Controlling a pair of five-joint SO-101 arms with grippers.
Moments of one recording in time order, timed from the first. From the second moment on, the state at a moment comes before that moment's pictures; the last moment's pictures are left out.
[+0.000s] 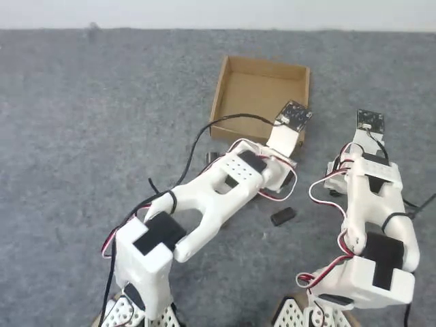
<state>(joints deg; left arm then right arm) 36.7 20.8 14.7 38.7 12.0 13.5 0.2 39.9 43.7 3.6</state>
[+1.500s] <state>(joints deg) 23.1 -4.3 17.5 62.7 11.7 13.5 0.2 39.9 43.2 3.6</state>
